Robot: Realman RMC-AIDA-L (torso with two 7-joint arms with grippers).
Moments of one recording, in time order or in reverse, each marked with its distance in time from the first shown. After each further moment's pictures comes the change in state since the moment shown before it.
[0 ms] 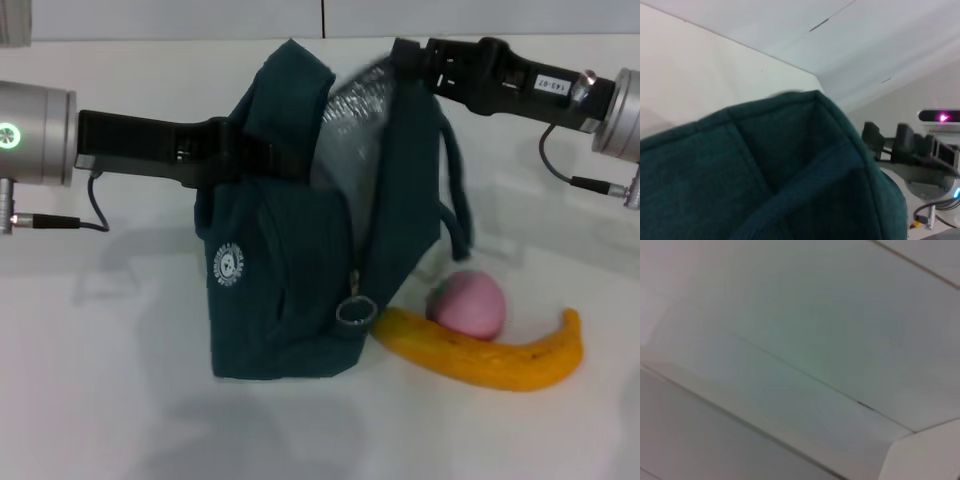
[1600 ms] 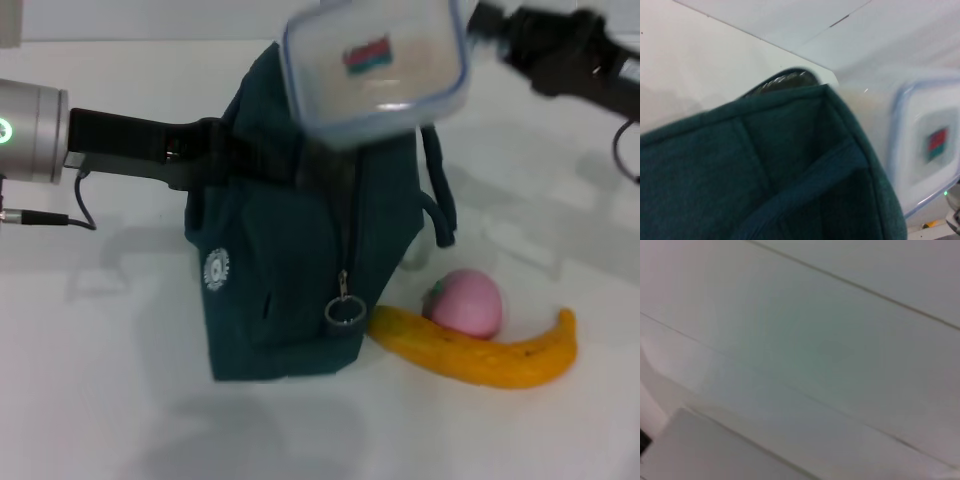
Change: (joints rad) left arm -0.008 0.016 -0.002 0.005 0.037 0.000 -0.040; right arm -0.065 -0.026 0.178 0.024 -0.024 -0.167 -0.016
